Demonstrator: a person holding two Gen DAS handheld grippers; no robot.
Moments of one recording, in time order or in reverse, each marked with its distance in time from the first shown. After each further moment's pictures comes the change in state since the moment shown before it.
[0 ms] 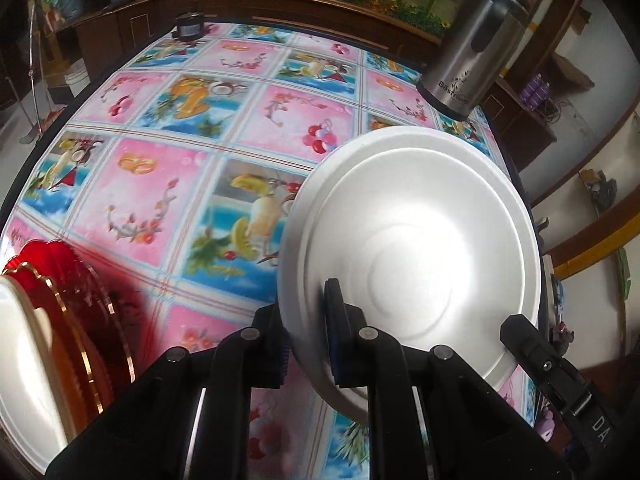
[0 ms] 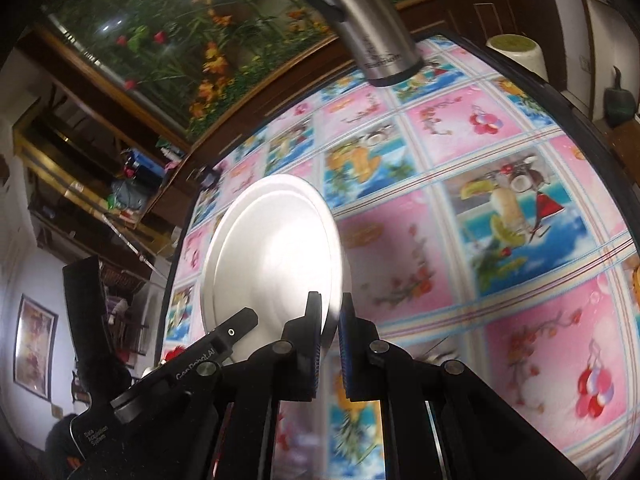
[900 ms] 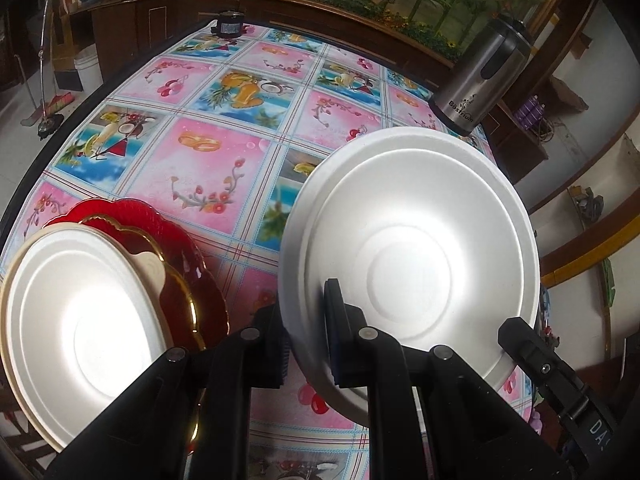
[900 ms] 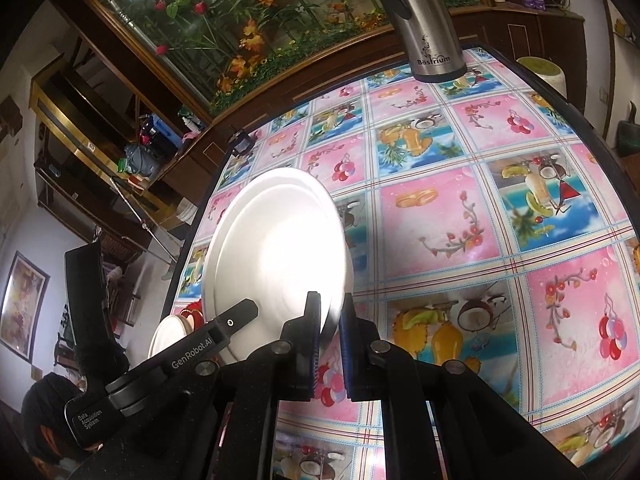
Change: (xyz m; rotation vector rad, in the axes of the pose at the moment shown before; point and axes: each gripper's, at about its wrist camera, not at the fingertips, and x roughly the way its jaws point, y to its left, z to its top) left arm -0.039 0.065 -0.028 -0.054 -0.025 -0.053; right arm -0.014 0.065 -0.051 -0.119 0.015 -0.012
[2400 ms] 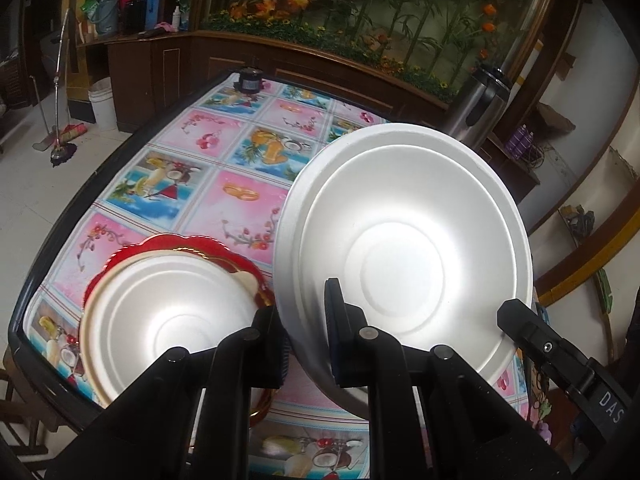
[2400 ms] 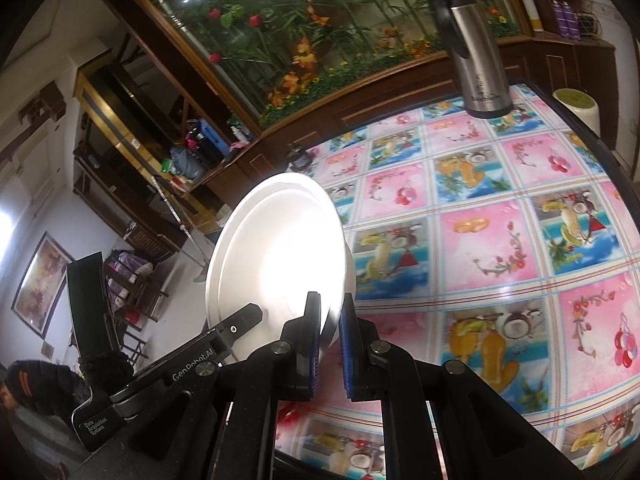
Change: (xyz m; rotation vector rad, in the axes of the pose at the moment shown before) left arm -0.076 0.031 -0.005 0.013 -0.165 0.007; right arm -0.036 0.051 -0.011 -0.098 -0.080 0.136
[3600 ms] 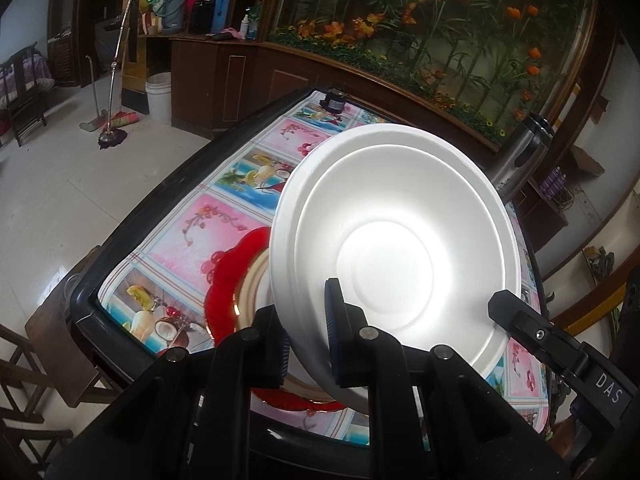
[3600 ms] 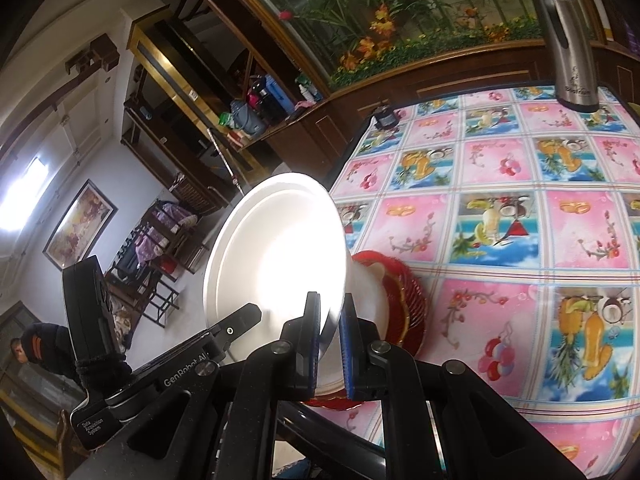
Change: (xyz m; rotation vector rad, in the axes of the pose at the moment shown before) left arm -0.052 0.102 -0.031 -0.128 -0.078 0.107; right arm 0.041 0.089 -0.045 -0.138 0.114 0.173
